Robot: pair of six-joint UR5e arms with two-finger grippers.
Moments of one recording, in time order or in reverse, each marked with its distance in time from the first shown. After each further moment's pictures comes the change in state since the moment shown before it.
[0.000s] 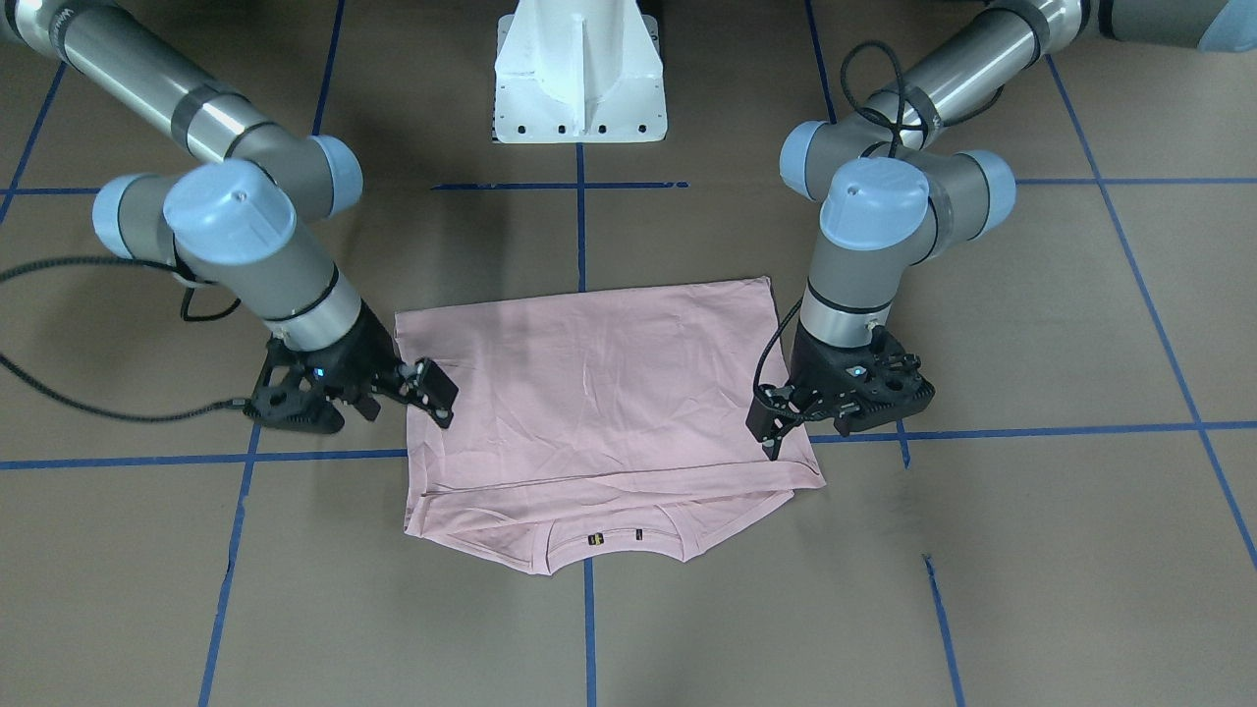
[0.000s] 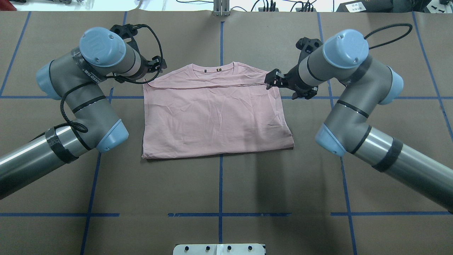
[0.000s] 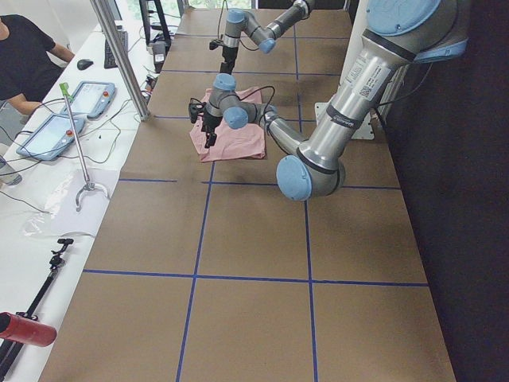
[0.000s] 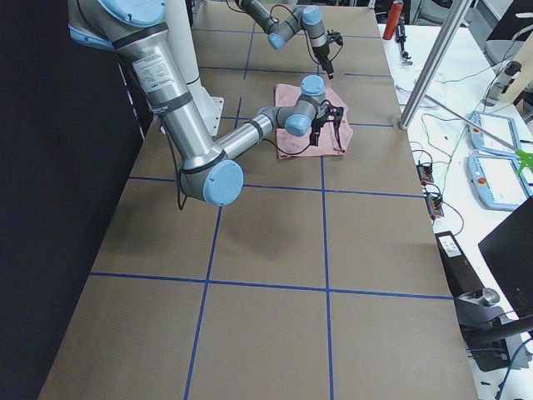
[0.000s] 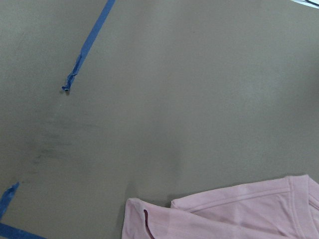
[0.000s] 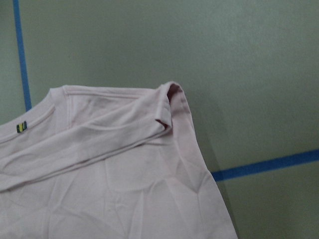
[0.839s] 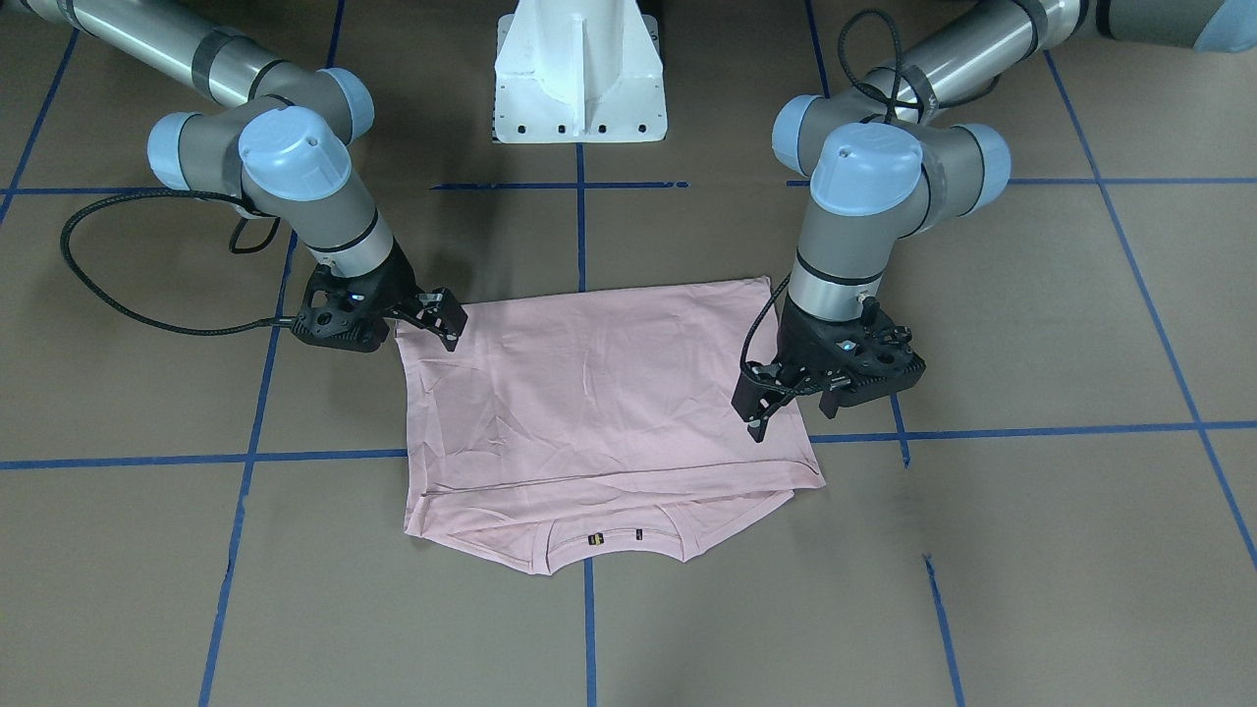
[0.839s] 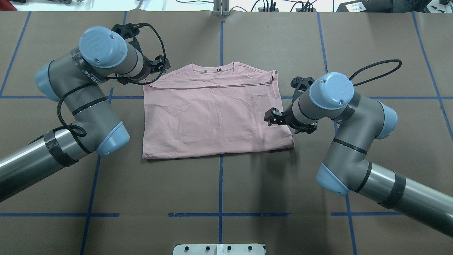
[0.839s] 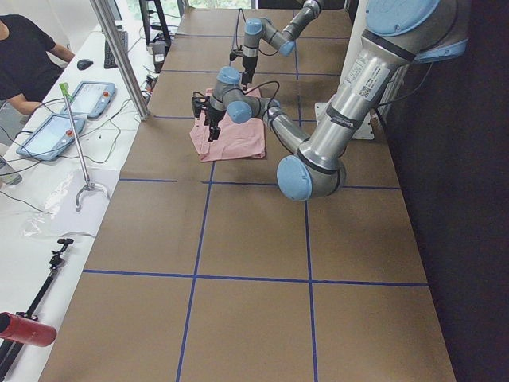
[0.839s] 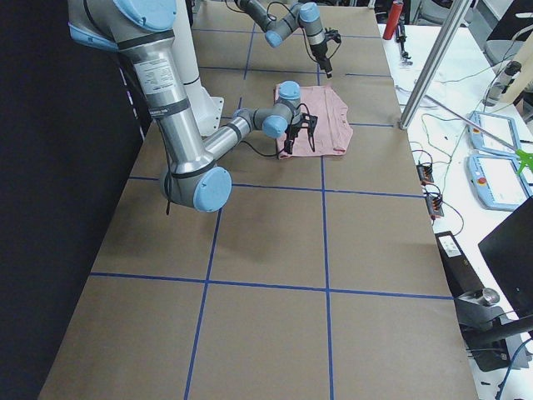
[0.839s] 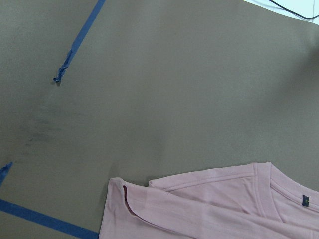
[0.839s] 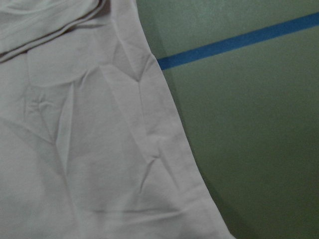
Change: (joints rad) left arm 0.011 -0.001 -0.039 0.023 -0.001 -0.030; right arm -0.140 -0.079 0.100 -0.147 -0.072 0.015
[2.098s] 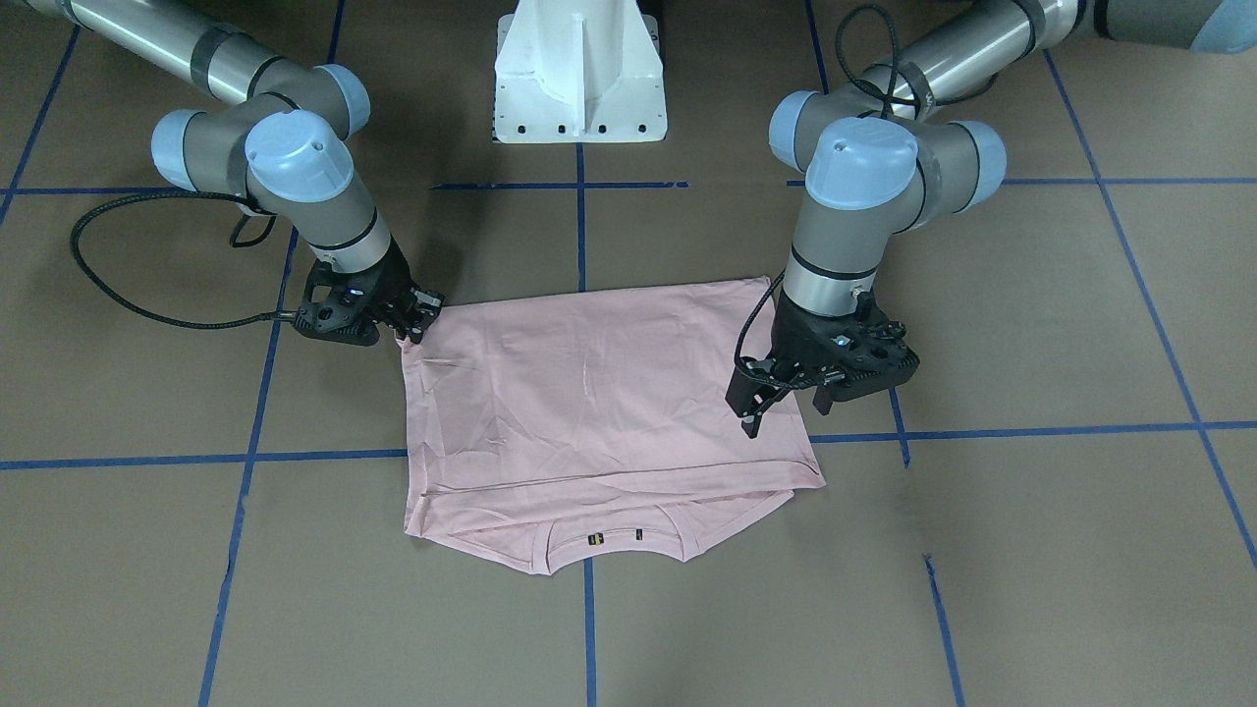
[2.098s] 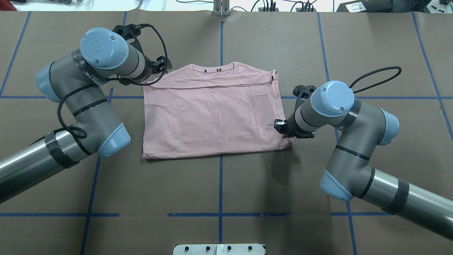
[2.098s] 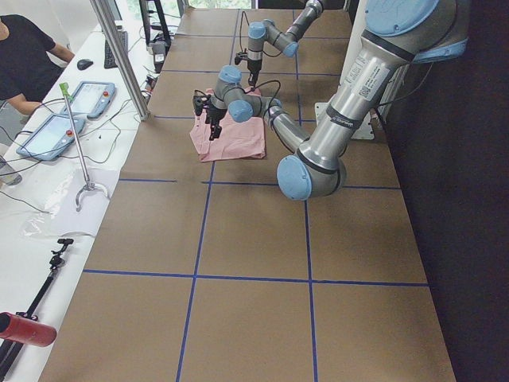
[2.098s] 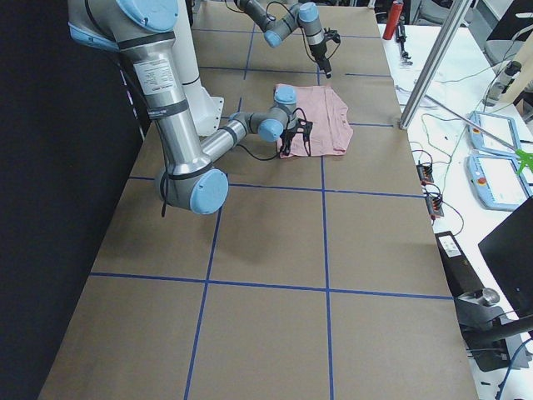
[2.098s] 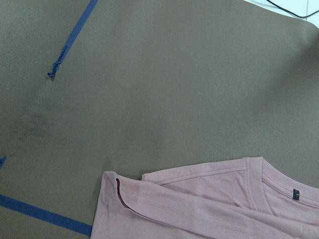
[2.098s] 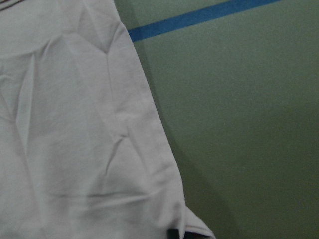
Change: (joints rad) left arm 0.007 -0.001 -0.008 -0.002 0.001 -0.011; right arm -0.009 -0.031 0.011 -0.009 0.014 -0.015
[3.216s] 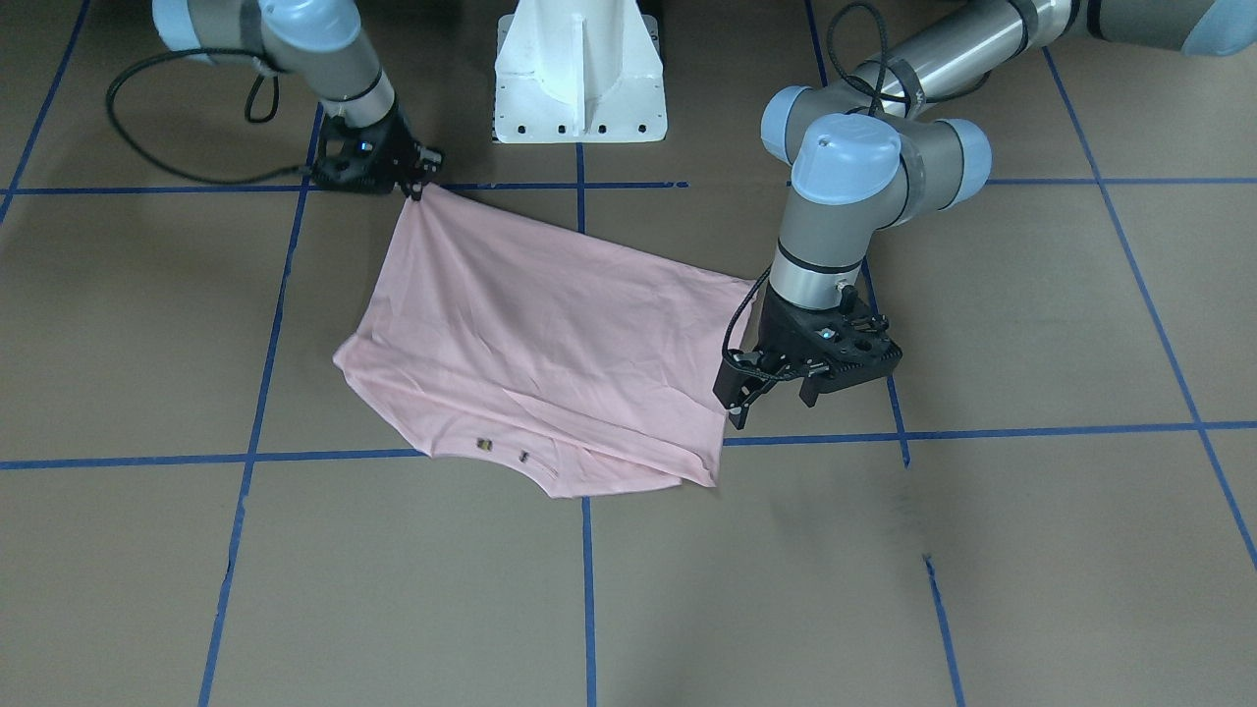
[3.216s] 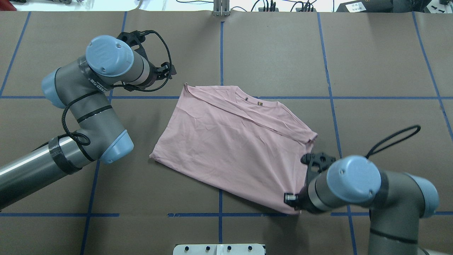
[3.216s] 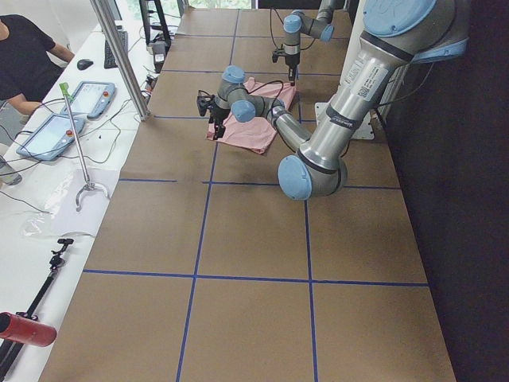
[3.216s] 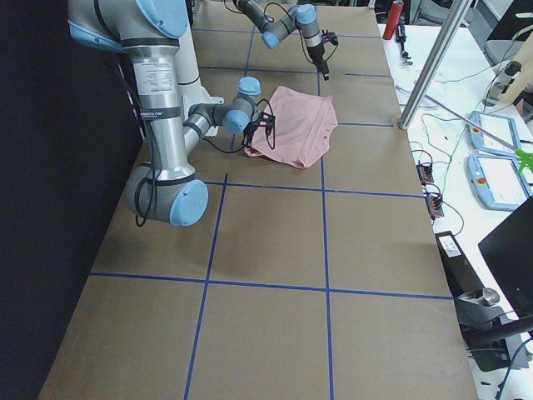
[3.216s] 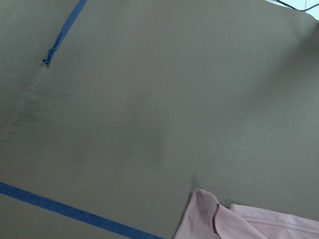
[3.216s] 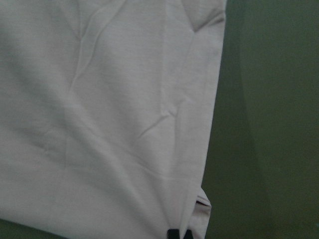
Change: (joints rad) left arm 0.031 0.002 -0.007 -0.001 0.009 -0.028; right arm -0.337 -0.260 0.416 -0.167 -0.066 0.147
